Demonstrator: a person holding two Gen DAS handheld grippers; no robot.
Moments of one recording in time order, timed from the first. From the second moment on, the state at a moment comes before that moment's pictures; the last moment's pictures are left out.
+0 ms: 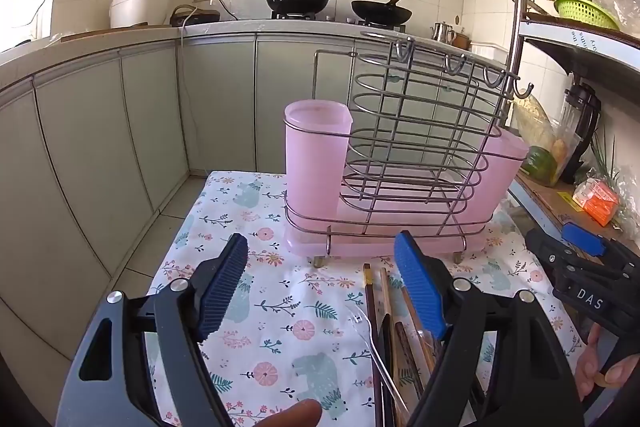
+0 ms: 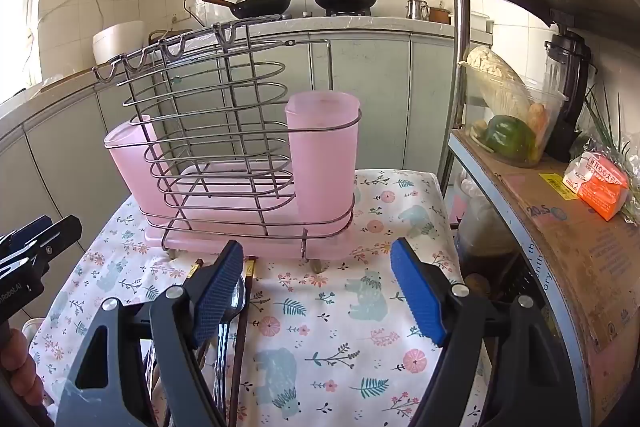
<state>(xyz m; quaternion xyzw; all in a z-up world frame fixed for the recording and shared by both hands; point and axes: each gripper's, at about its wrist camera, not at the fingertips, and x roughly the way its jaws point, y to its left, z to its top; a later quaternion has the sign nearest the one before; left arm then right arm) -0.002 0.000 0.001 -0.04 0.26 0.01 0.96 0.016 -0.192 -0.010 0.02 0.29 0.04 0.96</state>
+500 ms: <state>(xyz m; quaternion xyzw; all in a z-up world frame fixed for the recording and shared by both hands) -0.003 0.001 -0.002 -0.04 0.26 0.01 0.96 0.016 -0.191 -0.009 0.02 0.29 0.04 0.96</state>
